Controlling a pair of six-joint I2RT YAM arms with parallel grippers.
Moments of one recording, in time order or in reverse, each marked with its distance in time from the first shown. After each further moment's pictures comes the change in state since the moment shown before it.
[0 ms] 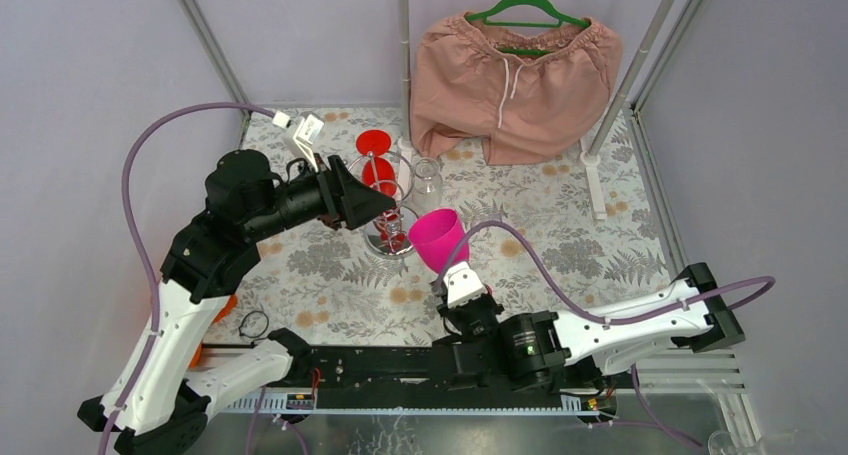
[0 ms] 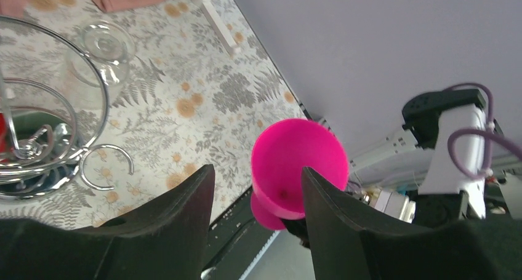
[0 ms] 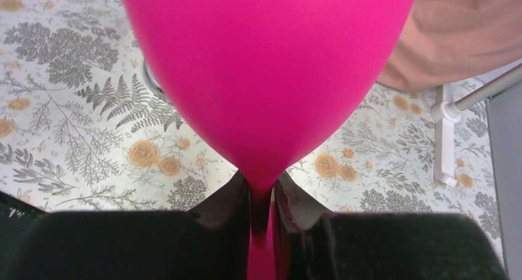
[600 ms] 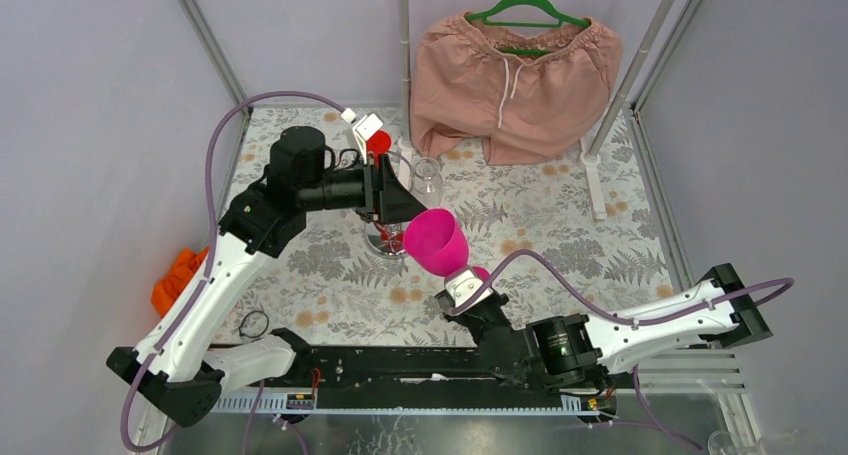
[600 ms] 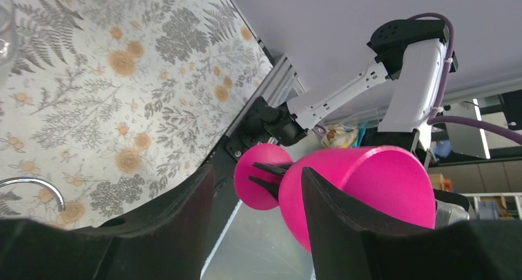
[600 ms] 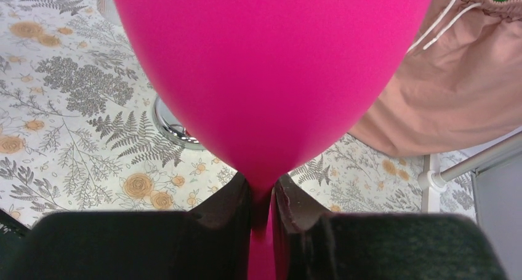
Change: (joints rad) left arm 0.001 0.162 -0.080 0.128 0.303 -0.018; right arm 0.014 -0.261 -0.335 0.949 0.019 -0.918
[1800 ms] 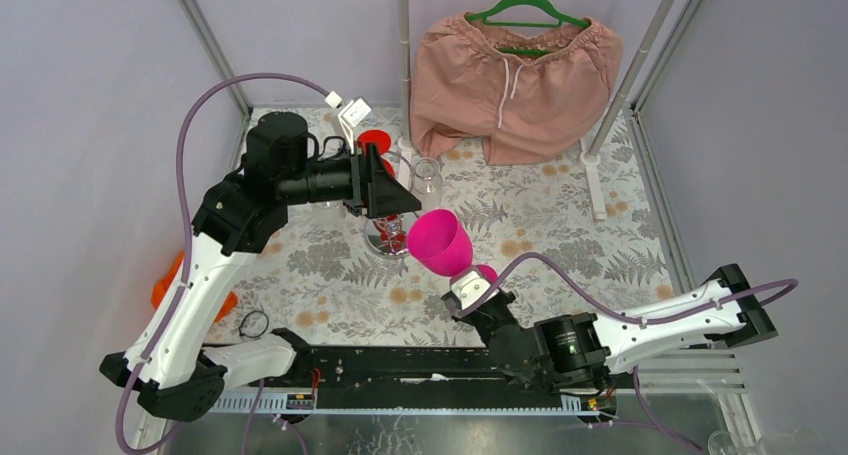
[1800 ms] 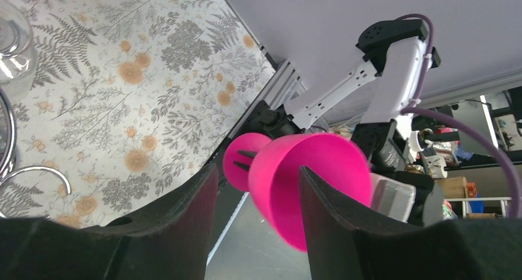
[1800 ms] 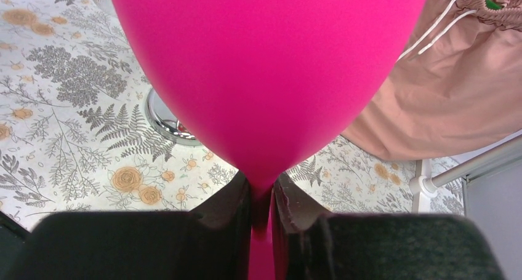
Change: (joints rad) left arm 0.000 0.046 0.230 -0.186 -0.008 0.052; right arm -0.004 -0.029 -0.034 0.005 -0.030 -0.061
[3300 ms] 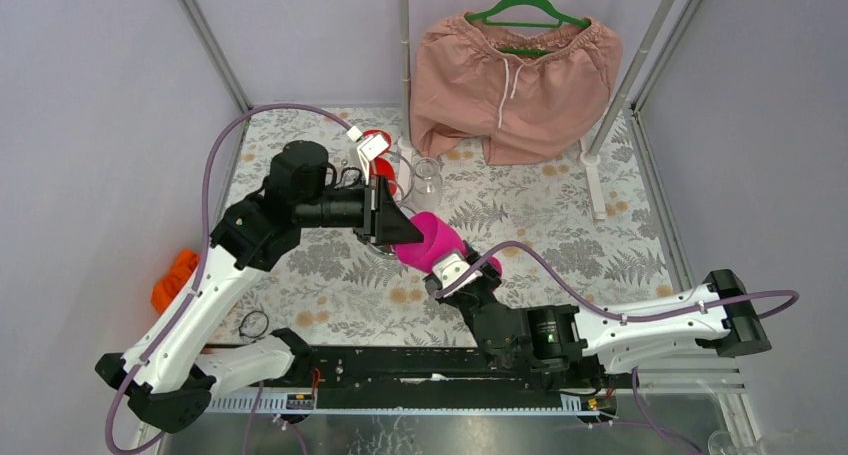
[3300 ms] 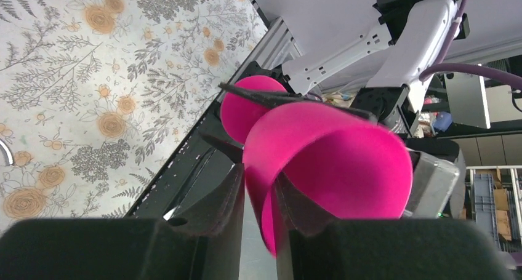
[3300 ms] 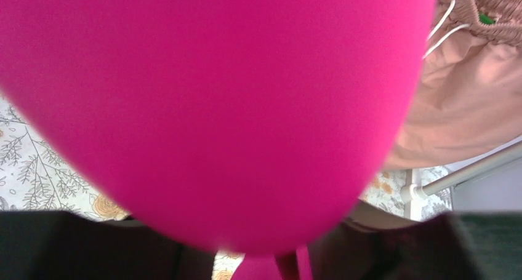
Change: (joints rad) left arm -0.080 -0.085 -0.227 0.058 0.007 -0.034; right arm -0.131 0.076 0.014 0.149 -0.081 -0.126
